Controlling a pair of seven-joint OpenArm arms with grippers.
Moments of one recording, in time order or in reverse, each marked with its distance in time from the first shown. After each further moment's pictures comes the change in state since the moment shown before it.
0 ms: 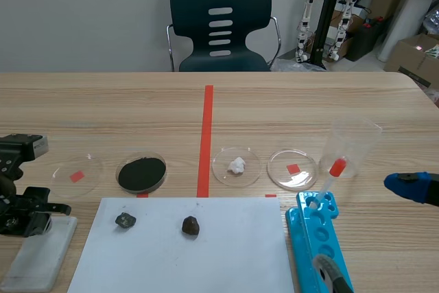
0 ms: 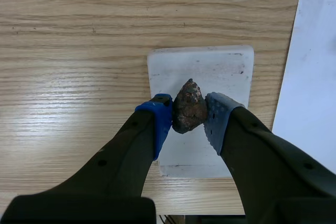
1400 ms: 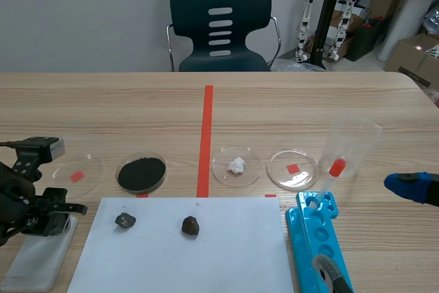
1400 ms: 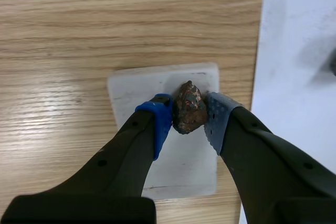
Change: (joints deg) left arm -2.0 3.1 0.9 -4.1 1.4 -1.7 -2.1; right arm 0.0 0.0 0.0 0.0 0.0 0.0 0.0
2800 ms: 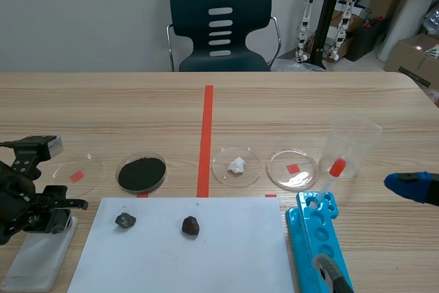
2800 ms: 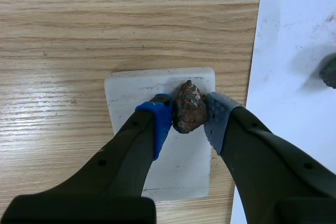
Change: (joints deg) left arm -0.4 -0.4 0.0 -0.3 -4.4 -0.6 -0.6; right arm 0.0 0.0 0.0 0.0 0.0 0.0 0.0
